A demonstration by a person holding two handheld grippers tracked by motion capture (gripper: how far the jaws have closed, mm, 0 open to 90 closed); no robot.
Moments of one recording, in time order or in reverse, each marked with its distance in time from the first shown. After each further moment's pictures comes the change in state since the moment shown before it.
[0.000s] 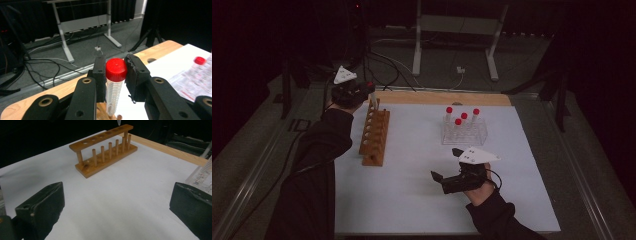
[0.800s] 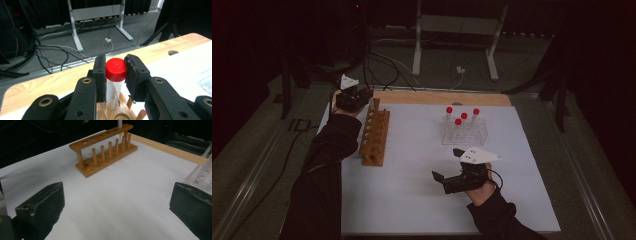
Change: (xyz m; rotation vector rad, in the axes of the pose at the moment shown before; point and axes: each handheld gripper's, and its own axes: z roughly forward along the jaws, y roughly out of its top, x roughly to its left) left arm 0.017 -0.041 0.035 0.059 0.078 -0.070; right arm -0.002 -0.001 -0.001 0.001 0.006 0.006
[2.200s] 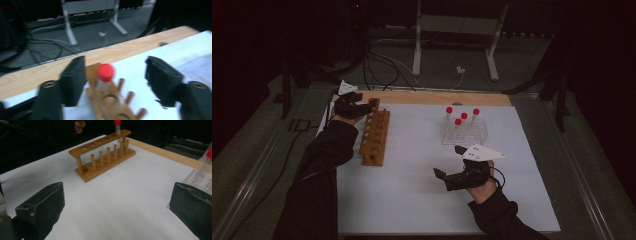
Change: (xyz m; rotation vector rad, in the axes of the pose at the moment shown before) left arm -0.007 -0.009 -0.020 0.030 -0.066 -0.012; right arm -0.005 0.006 -0.004 -0.028 0.000 0.007
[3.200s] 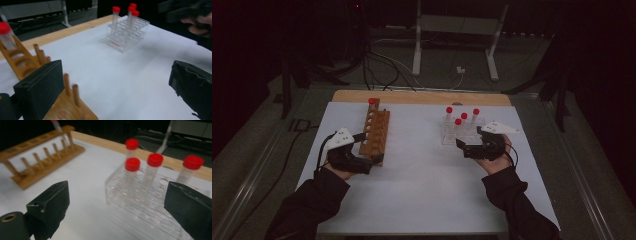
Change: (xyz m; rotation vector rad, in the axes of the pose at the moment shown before) left arm -0.081 -0.075 -0.101 -0.026 -0.338 0.123; right arm -0.094 -0.002 0.011 0.035 -0.221 0.088
